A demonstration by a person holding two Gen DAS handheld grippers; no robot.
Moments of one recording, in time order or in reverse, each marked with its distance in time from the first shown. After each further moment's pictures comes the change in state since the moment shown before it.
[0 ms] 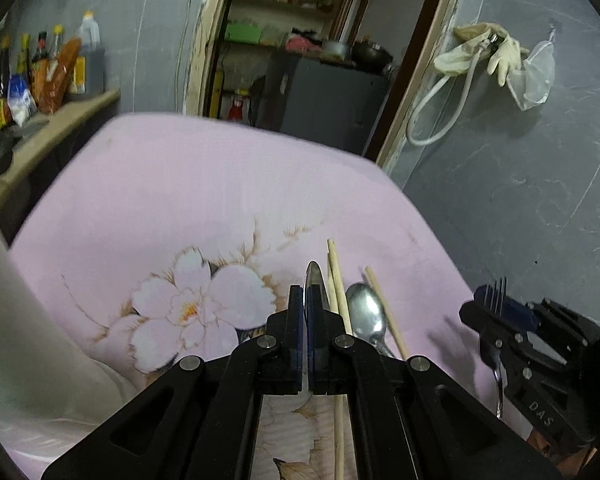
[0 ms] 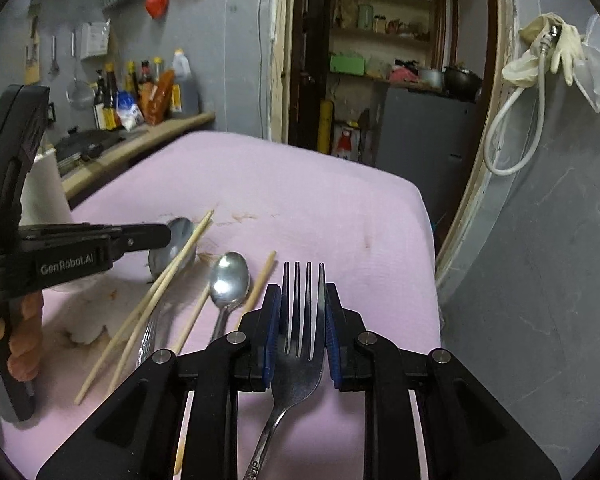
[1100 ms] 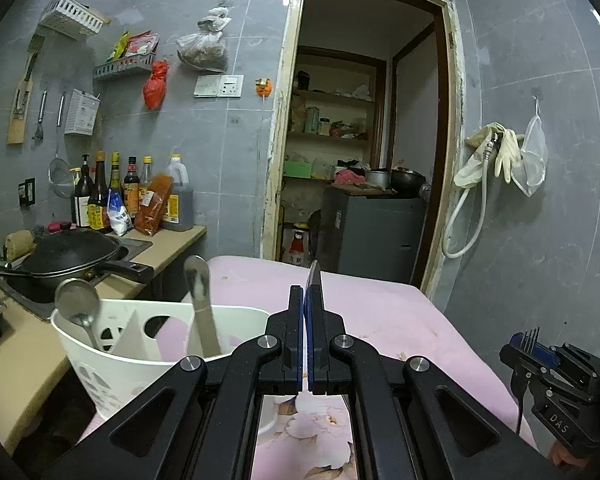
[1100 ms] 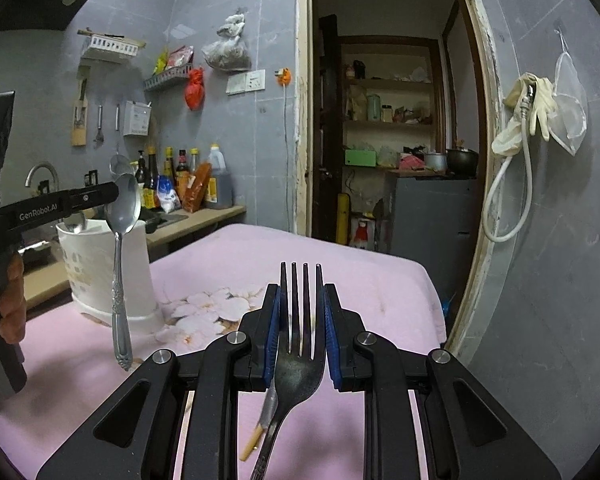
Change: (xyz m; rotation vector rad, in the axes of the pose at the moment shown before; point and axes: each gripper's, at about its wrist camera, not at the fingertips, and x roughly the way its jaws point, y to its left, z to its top) left arm -0.155 -0.001 -0.041 0.048 -0.483 0.227; right arm -0.081 0.022 -0.020 -0.001 -0.362 0.075
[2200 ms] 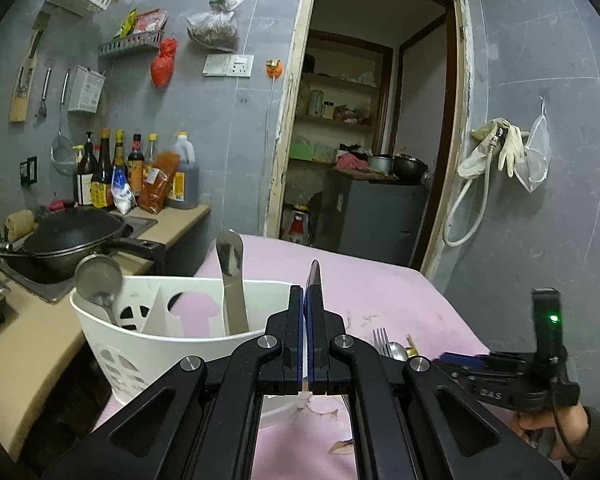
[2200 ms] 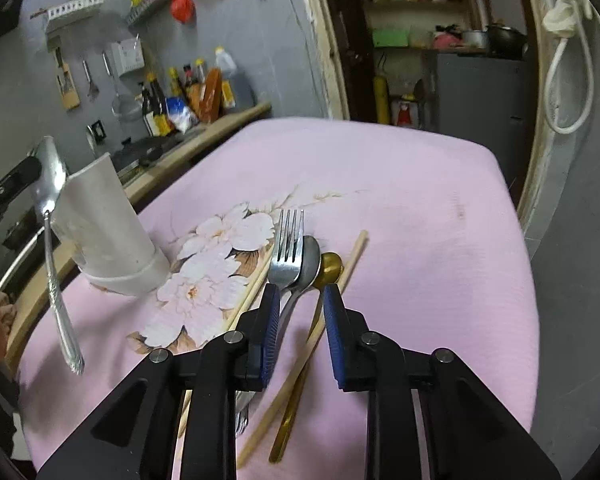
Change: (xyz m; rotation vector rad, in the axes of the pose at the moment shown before) left arm -0.007 0.026 -0.007 -0.043 0.060 -0.017; right arm 0.105 -0.011 -0.019 0.138 0.443 0.192
